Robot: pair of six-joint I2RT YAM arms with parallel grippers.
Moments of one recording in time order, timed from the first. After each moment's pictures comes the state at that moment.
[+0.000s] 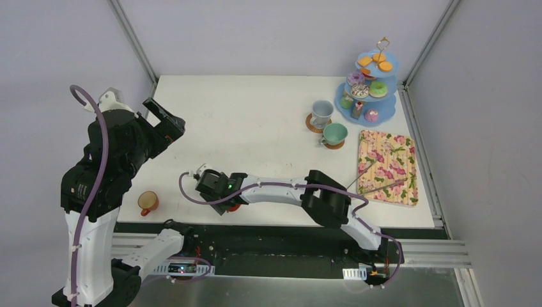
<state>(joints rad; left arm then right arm) -0.31 0.91 1.68 -1.22 -0.35 -0.75 1.33 2.28 1.83 -0.65 0.26 0.34</state>
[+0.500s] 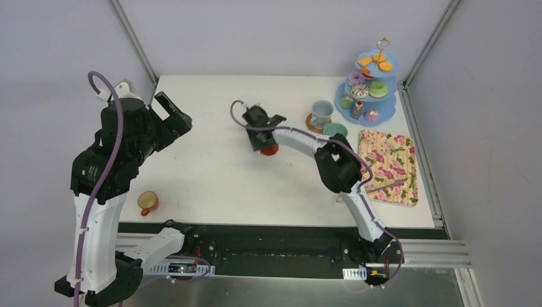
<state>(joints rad) -0.31 0.98 1.70 -1.22 -0.33 -0.70 0.89 2.31 1.88 -0.63 0.29 0.33</state>
